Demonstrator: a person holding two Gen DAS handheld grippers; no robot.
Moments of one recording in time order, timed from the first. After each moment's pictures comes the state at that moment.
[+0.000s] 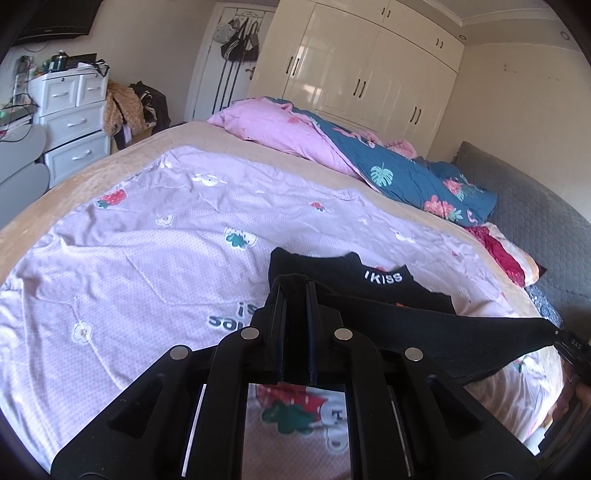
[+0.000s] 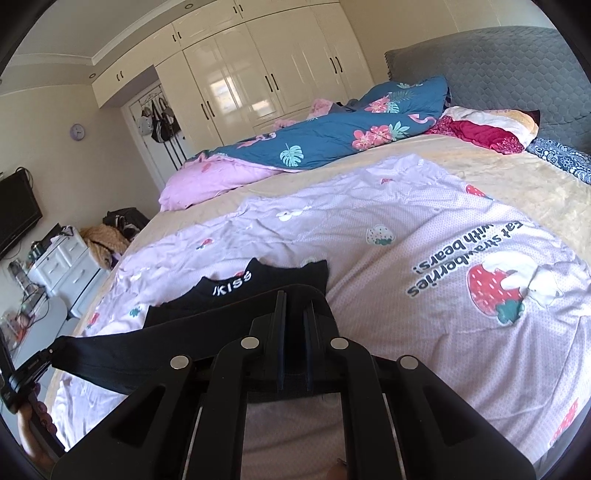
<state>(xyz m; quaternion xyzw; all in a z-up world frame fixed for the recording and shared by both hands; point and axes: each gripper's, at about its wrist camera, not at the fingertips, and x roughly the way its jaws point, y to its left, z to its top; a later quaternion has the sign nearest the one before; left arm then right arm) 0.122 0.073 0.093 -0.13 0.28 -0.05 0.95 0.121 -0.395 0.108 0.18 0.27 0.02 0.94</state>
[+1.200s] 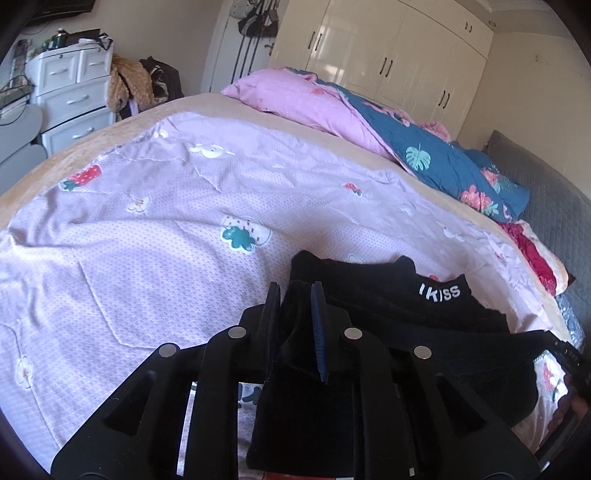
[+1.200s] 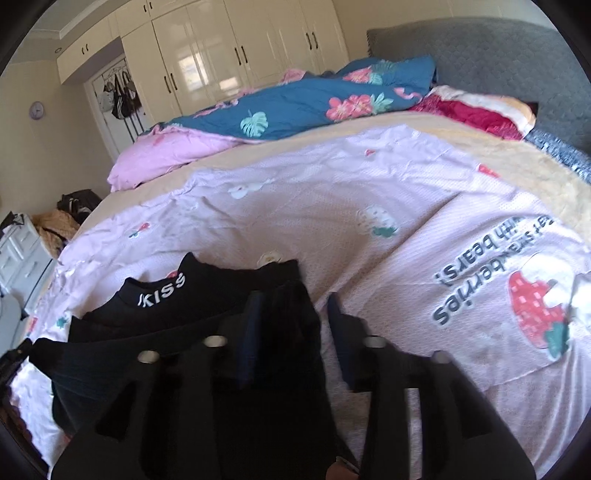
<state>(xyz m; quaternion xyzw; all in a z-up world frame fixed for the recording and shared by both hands) 0.238 0.076 0.029 -0.14 0.33 -0.01 0.93 0.245 -0.387 0.029 0.15 0.32 -0.05 0.93</state>
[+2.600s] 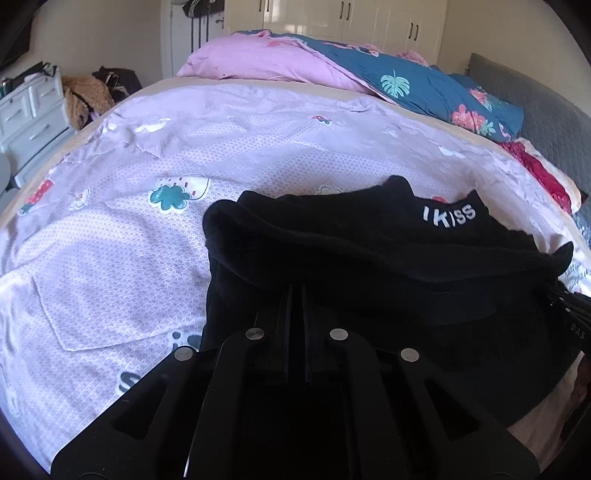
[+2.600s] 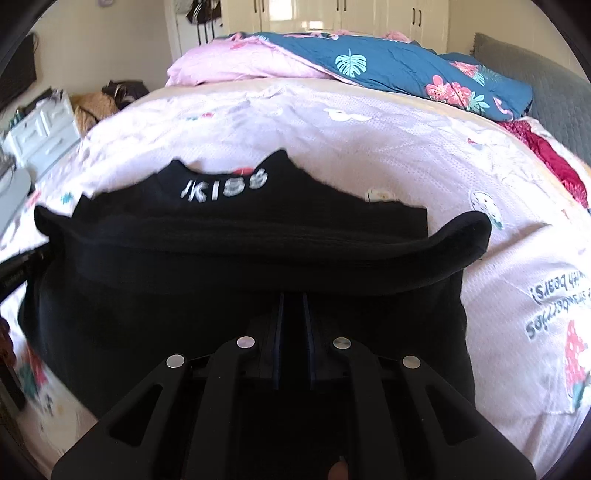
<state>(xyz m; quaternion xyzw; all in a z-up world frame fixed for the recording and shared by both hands) 0.274 0.018 -0.022 -0.03 0.40 -0.04 0.92 0.288 -0.292 -0.015 0.00 0.42 0.07 0.90</state>
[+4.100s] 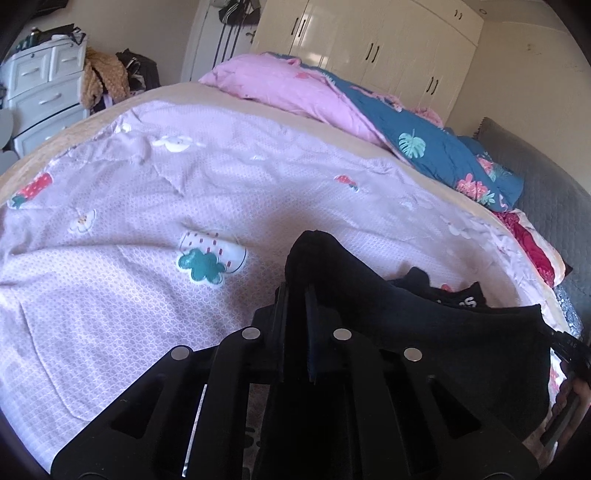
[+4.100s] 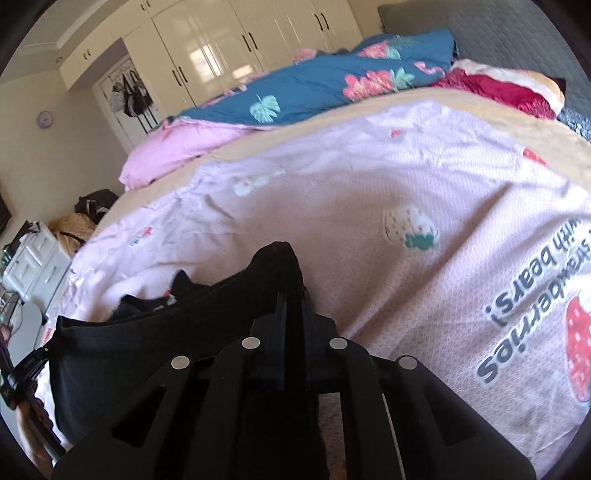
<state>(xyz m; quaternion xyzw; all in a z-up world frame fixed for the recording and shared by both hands) 0.314 0.070 -0.004 -0.13 0.35 -0.04 0.93 0.315 -0.416 0.002 0.18 0.36 0.01 0.92</state>
